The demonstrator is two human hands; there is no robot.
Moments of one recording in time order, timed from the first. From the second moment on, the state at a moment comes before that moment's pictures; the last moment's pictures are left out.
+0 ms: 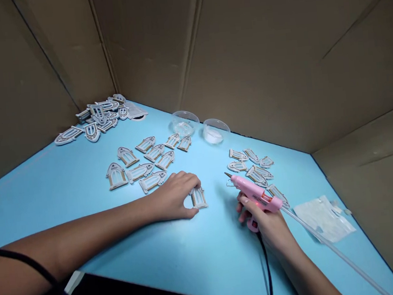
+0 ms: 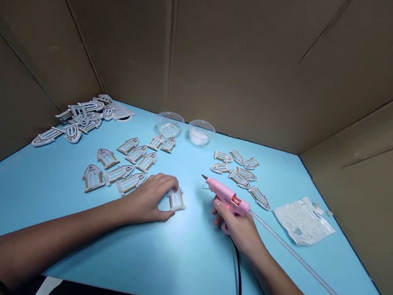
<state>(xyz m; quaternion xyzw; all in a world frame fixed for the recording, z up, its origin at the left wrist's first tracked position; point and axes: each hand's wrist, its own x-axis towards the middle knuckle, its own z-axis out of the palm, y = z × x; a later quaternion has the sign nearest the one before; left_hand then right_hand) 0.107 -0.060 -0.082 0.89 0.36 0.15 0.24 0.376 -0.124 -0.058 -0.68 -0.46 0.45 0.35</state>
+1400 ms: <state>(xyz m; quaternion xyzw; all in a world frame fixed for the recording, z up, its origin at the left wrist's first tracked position) 0.083 -0.071 -0.087 0.88 0.31 0.15 0.31 0.362 -0.134 -0.057 -0.59 -0.64 0.42 0.25</state>
